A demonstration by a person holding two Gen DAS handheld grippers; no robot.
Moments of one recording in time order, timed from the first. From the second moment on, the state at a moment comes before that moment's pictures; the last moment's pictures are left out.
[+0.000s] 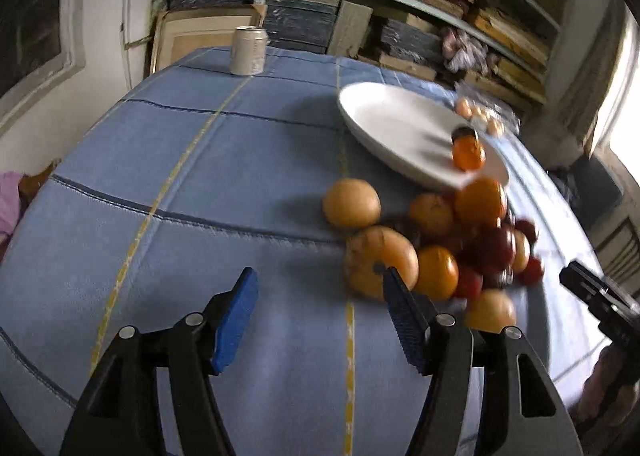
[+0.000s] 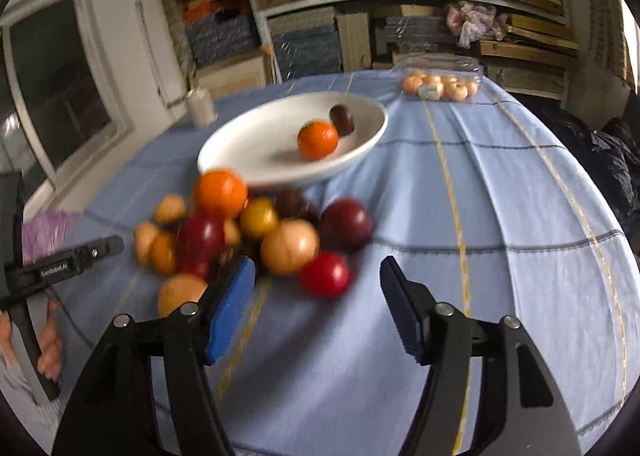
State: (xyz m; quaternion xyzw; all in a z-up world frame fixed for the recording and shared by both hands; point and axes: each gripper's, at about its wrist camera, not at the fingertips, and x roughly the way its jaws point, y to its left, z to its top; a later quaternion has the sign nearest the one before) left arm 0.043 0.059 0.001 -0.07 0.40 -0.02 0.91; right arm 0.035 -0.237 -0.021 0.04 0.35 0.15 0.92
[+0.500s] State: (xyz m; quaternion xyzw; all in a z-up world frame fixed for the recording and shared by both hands) left arm 0.054 0.032 -0.007 0.00 0.39 -0.03 0.92; right arm 0.037 -0.238 -0.022 0.05 0.35 0.15 0.92
